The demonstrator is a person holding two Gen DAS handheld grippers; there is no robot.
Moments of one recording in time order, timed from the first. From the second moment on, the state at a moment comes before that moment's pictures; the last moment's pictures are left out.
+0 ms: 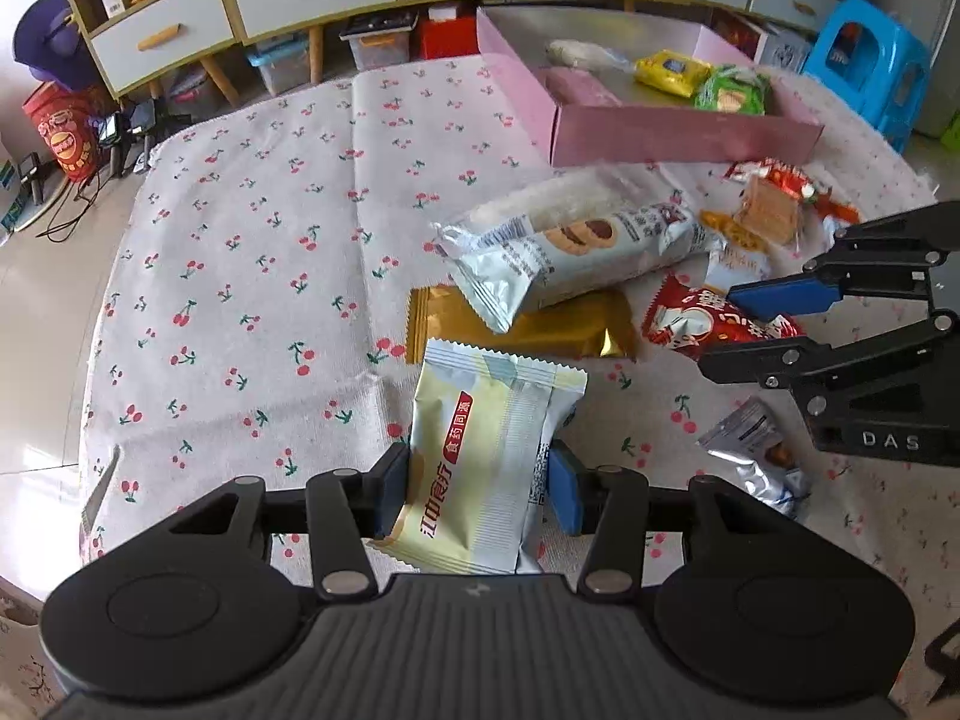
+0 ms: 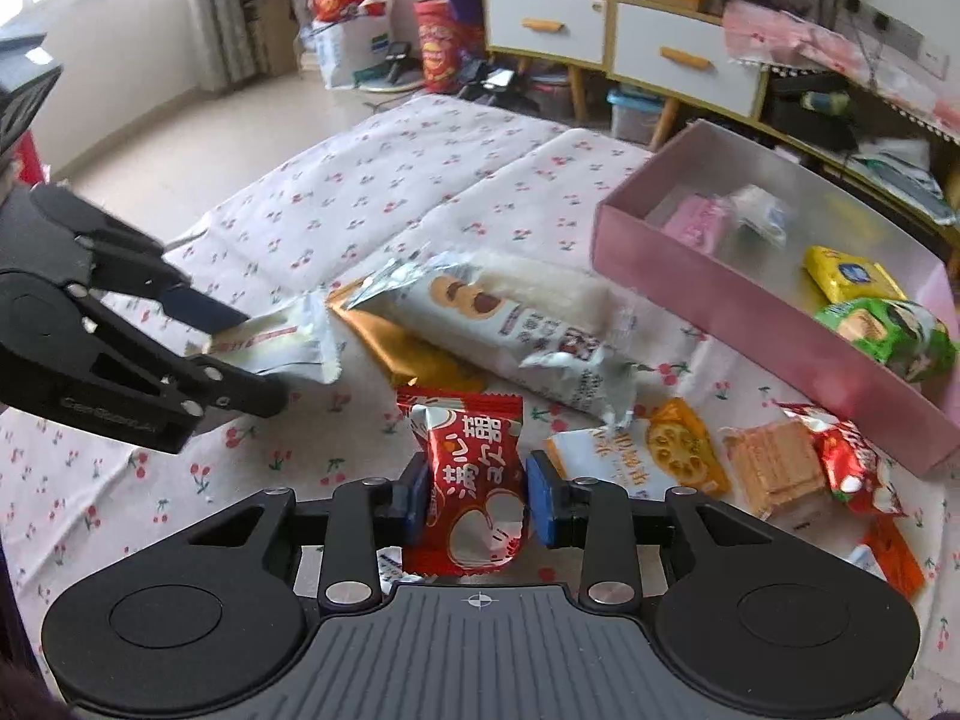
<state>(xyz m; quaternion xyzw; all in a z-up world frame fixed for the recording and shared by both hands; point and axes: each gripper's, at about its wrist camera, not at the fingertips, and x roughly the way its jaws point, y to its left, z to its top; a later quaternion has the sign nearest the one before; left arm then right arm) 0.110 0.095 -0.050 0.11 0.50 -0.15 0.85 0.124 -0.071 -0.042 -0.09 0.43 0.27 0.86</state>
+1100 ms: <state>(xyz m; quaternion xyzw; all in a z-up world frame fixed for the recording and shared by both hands) 0.173 0.039 -0.006 -0.02 0.40 -0.11 0.91 0.177 -0.178 0.015 0.09 0.35 0.11 0.92</state>
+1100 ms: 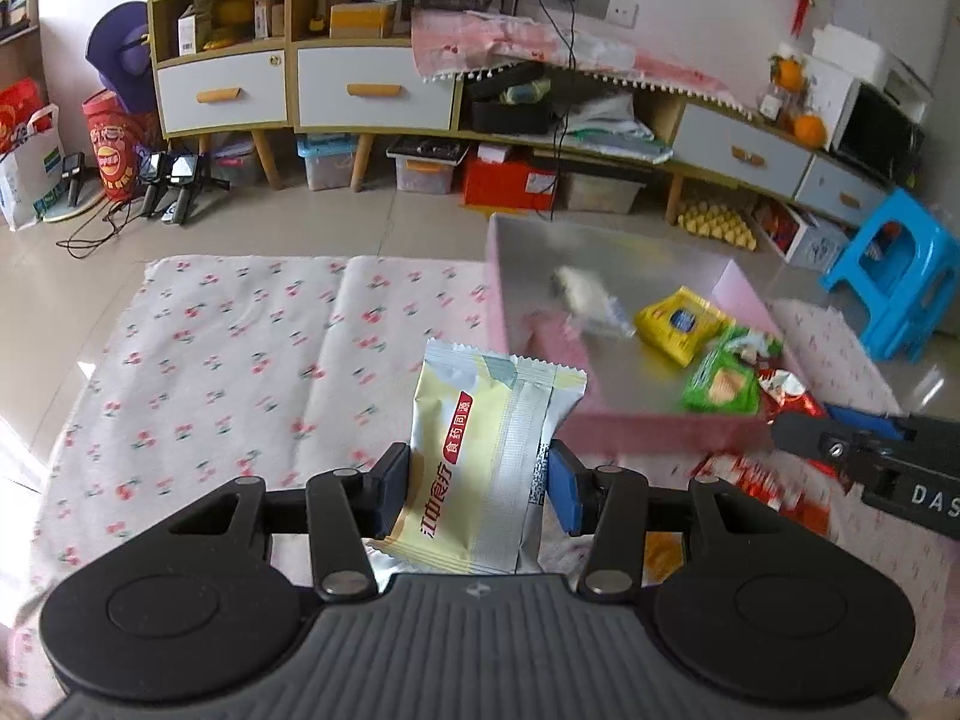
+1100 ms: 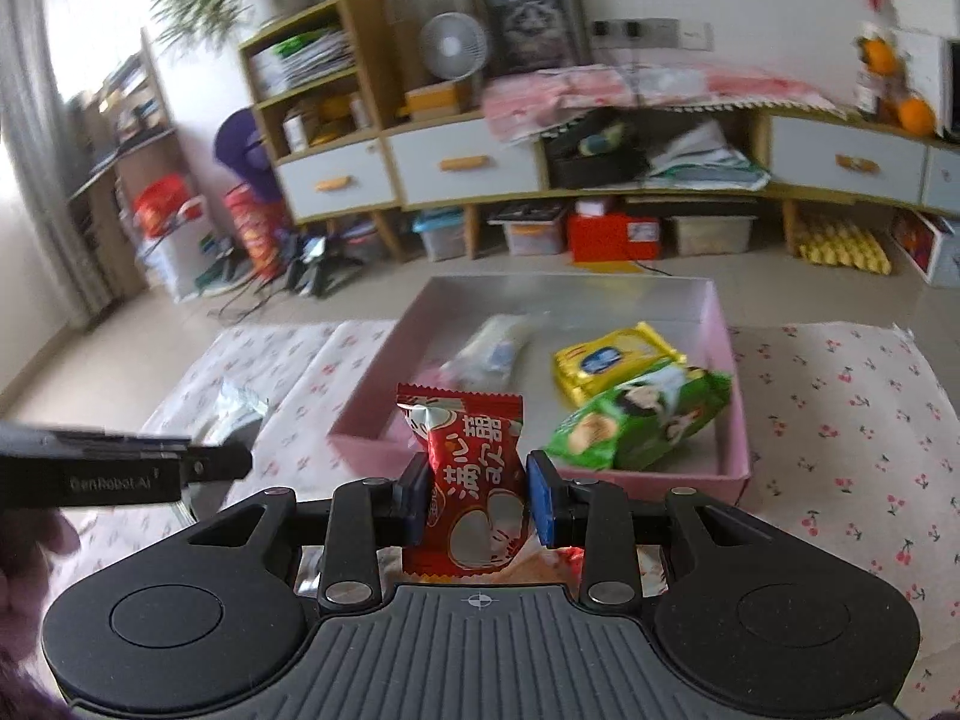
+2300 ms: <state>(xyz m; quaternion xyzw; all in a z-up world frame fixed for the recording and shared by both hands) 0.228 -0.011 -0.033 -0.06 0.36 -0.12 0.92 0.245 -0.213 -0.025 0.21 0.36 0.04 0.91</state>
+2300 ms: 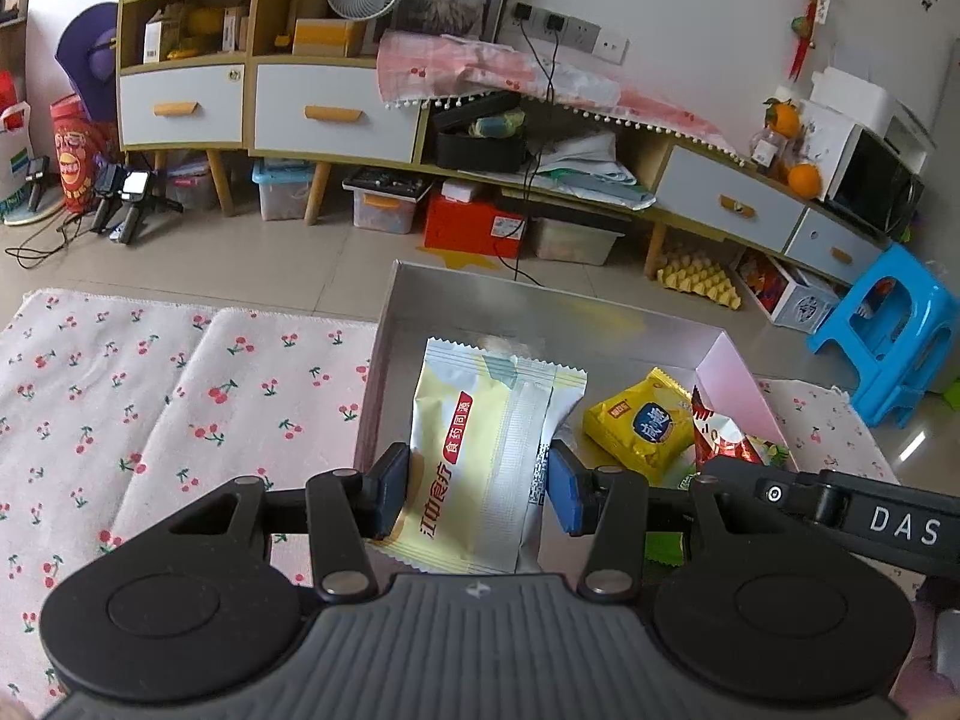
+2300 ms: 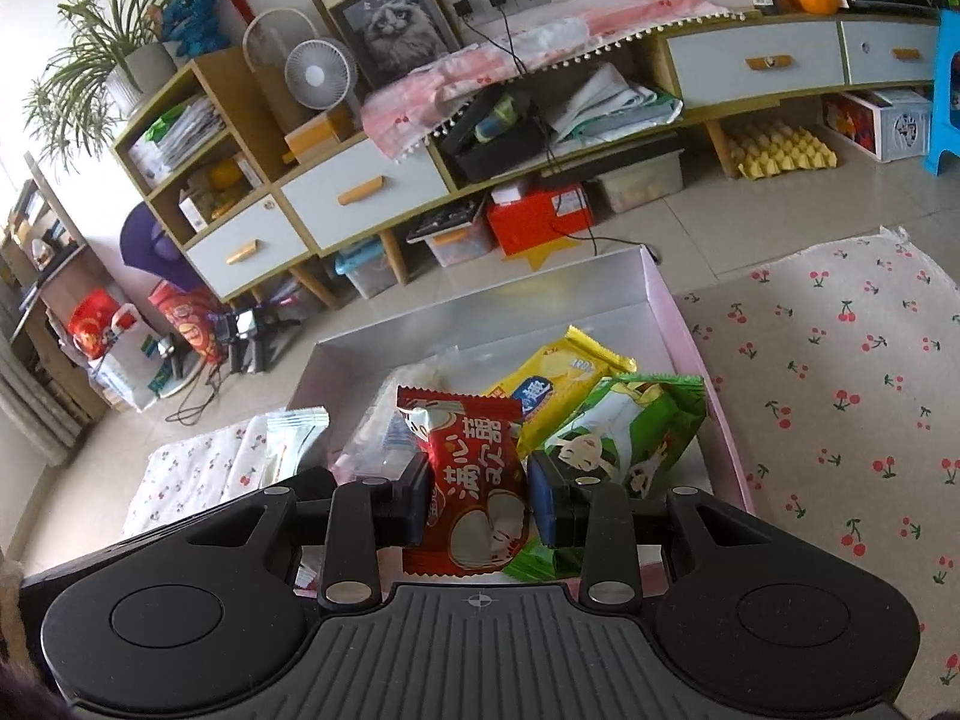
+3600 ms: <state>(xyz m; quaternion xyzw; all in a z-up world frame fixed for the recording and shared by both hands) 0.180 0.004 0.001 0.01 0.37 -0.10 0.92 0.188 -0.207 0.031 0.14 0.35 0.07 0.92</state>
